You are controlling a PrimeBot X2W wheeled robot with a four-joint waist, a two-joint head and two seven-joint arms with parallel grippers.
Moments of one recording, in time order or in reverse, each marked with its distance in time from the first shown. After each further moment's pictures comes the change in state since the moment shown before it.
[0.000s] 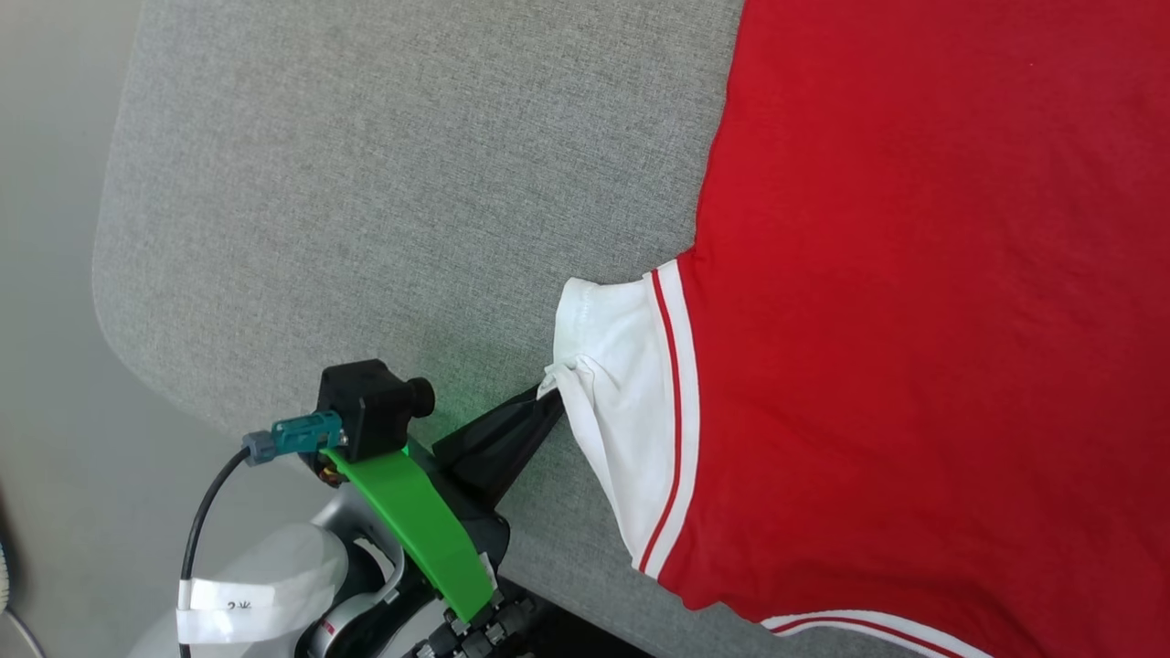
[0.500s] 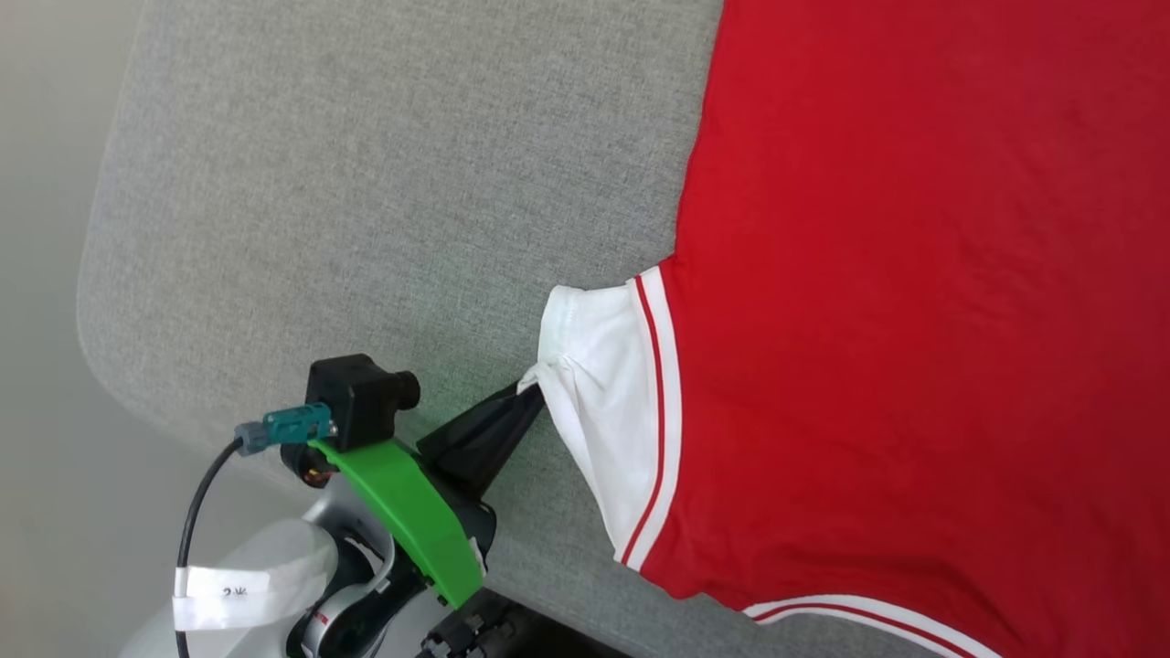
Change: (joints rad) left arm 0.000 0.003 0.006 0.021 -0.017 0.012 0.002; right arm 0.119 -0.011 -0.005 -0.008 0.037 0.000 -0.040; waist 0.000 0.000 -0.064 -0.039
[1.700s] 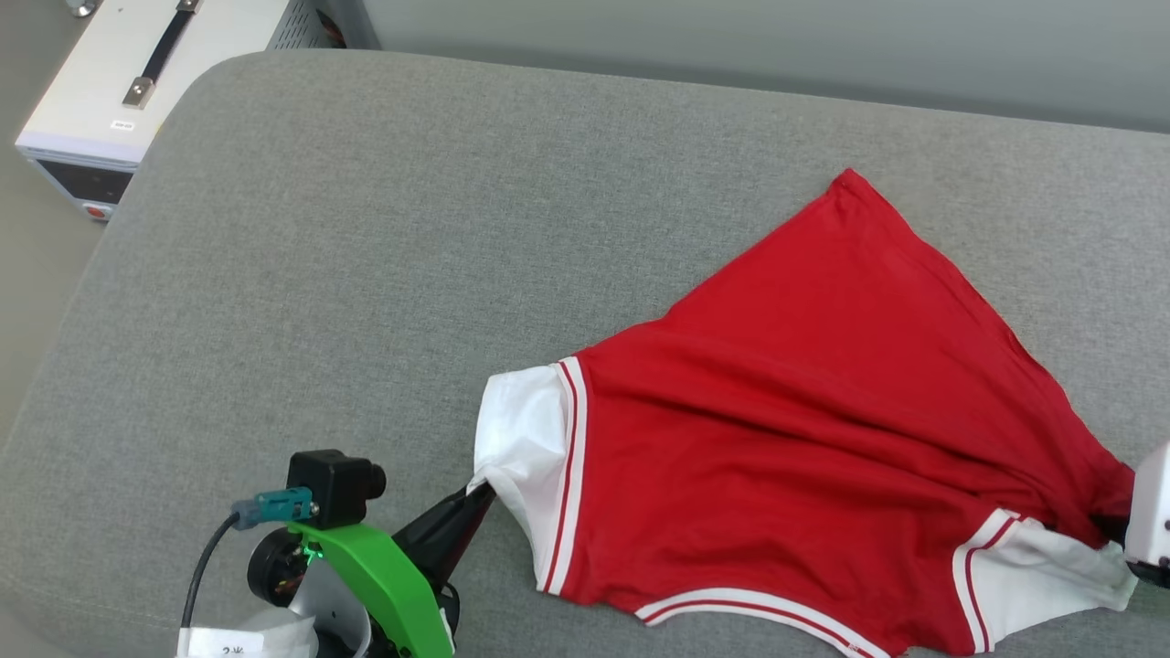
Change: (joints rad) left arm 0.158 0.030 -0.011 0.080 -0.089 0.076 0.006; right arm 0.944 0.118 -0.173 -0.202 0.326 0.000 -0.209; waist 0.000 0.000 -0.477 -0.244
